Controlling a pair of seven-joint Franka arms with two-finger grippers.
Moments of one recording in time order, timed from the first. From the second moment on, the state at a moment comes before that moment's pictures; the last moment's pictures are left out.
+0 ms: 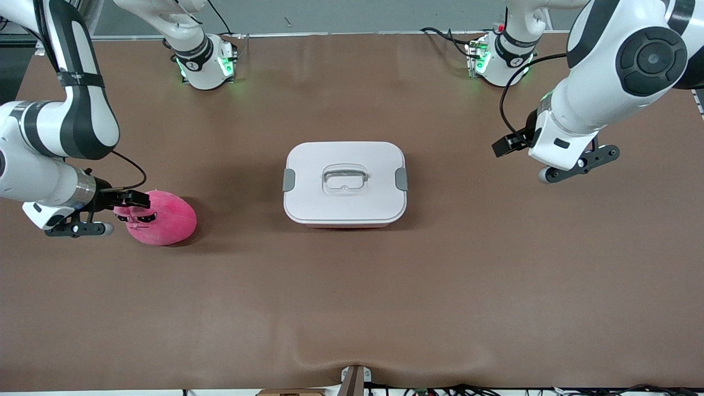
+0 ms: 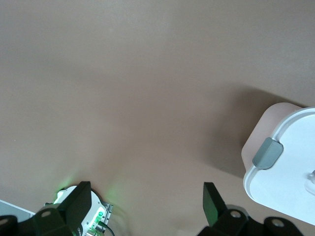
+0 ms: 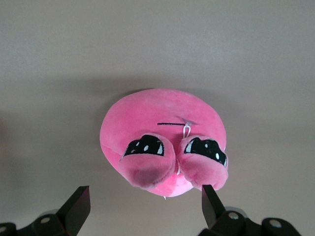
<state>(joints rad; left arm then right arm) -0.12 0.15 -0.25 -1.52 0.00 1.43 -0.71 -0.06 0.24 0.01 -1.86 0.00 1.95 -0.07</state>
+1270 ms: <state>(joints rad) -0.31 0.21 -0.26 -1.52 0.00 1.60 -1.37 -0.06 0.27 0.01 -1.88 0.00 1.98 -0.07</state>
